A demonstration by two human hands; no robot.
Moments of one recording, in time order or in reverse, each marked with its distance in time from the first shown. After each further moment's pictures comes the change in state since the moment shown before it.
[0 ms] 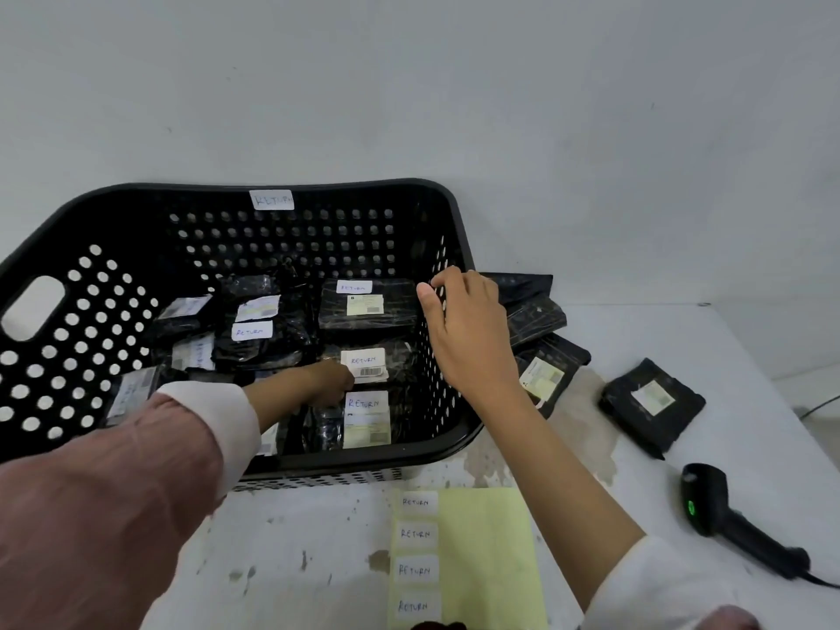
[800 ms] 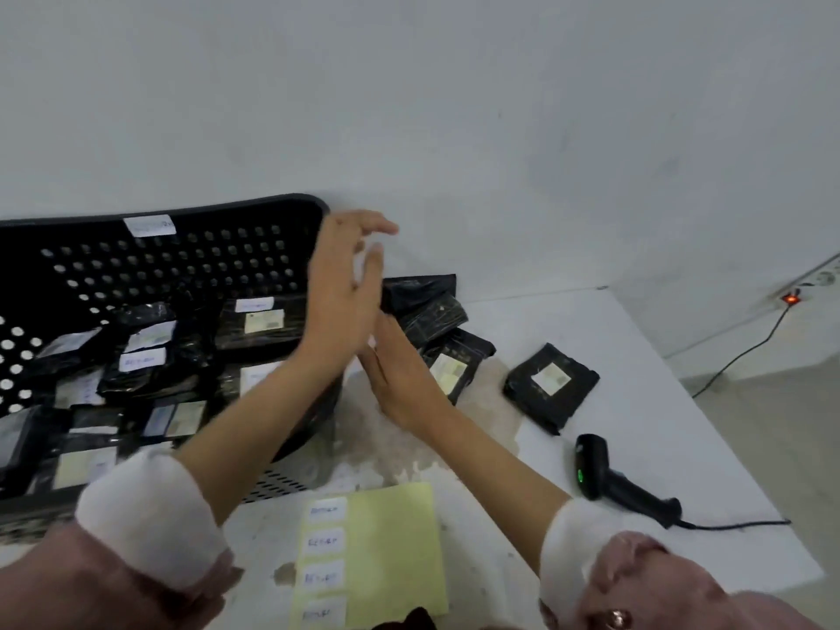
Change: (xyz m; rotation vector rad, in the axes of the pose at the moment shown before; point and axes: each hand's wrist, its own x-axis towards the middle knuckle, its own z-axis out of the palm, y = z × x) left_hand -0.095 0.206 -0.108 -0.895 1.386 0.598; right_hand -0.042 0.089 -0.033 0.482 -0.128 -0.175
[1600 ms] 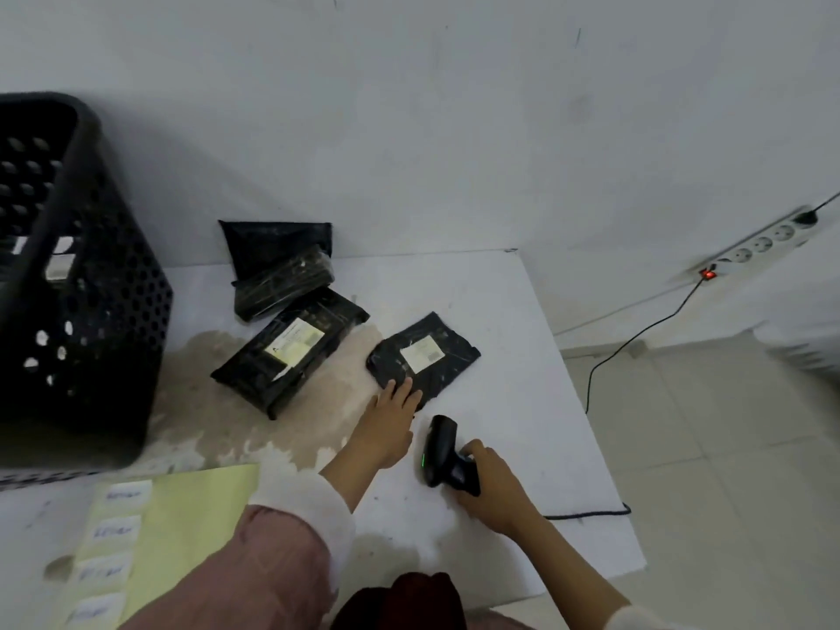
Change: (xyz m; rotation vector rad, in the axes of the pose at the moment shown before) left_hand -0.182 -0.042 0.313 0.696 -1.252 -0.290; right_hand -0.239 0.260 -0.209 -0.339 -0.371 0.835
